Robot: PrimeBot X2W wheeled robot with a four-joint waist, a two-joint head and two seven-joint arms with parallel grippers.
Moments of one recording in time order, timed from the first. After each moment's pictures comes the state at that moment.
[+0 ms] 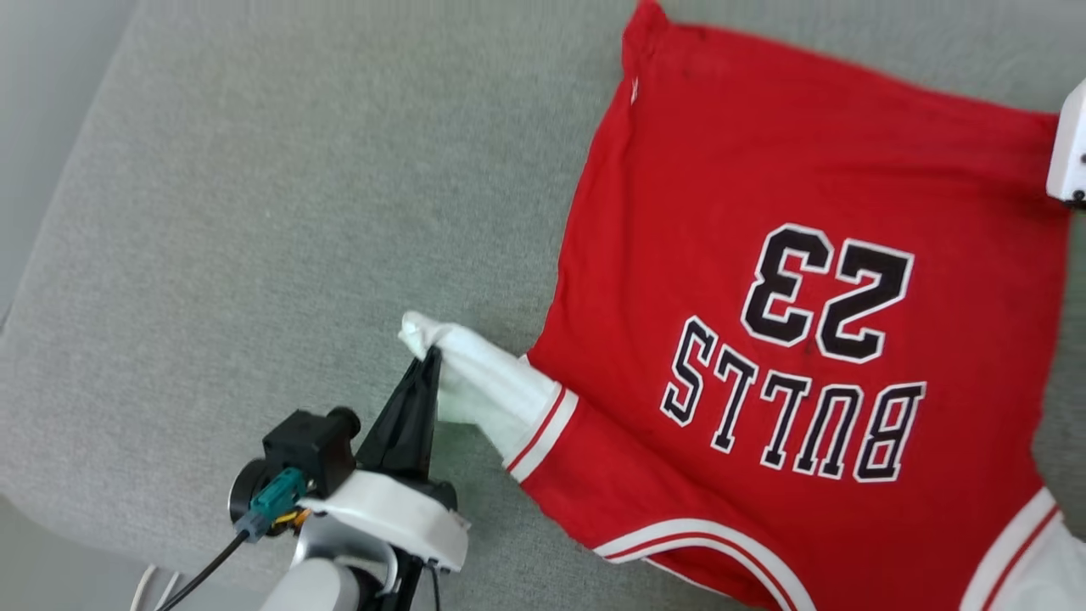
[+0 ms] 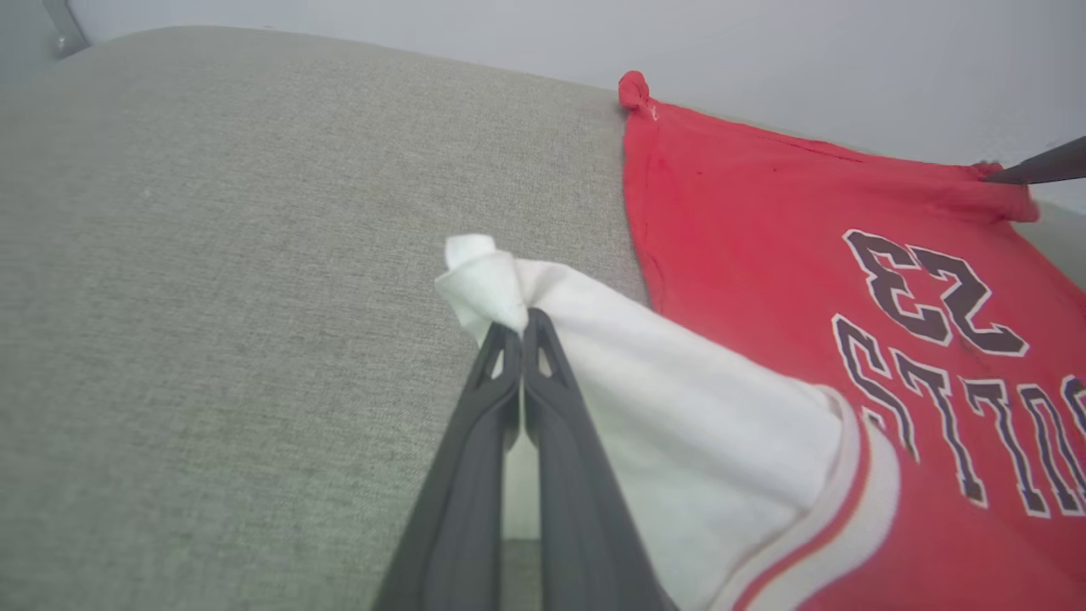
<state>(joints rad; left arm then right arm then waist) -0.17 0.24 -0.41 0.02 -0.50 0.11 -0.15 -1.14 -0.34 -0.10 1.05 0.04 0.13 0.67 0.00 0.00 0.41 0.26</state>
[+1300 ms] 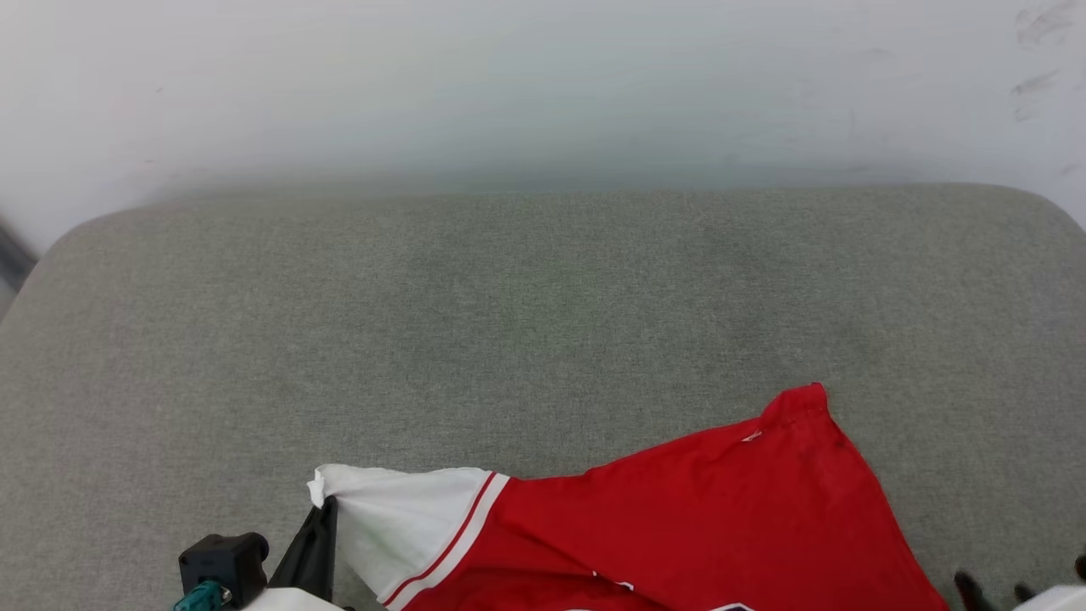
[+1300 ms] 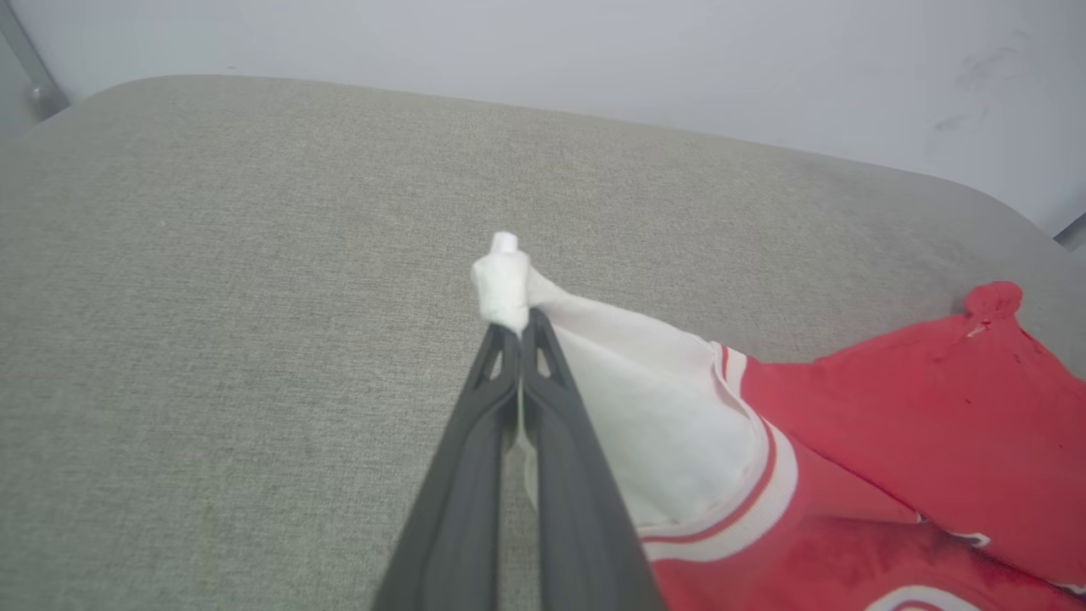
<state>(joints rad) 0.13 0.37 -0.32 -0.07 -0.56 0.25 -0.04 0.16 -0.17 -0.25 0.16 0.34 0.13 0.51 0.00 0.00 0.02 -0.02</state>
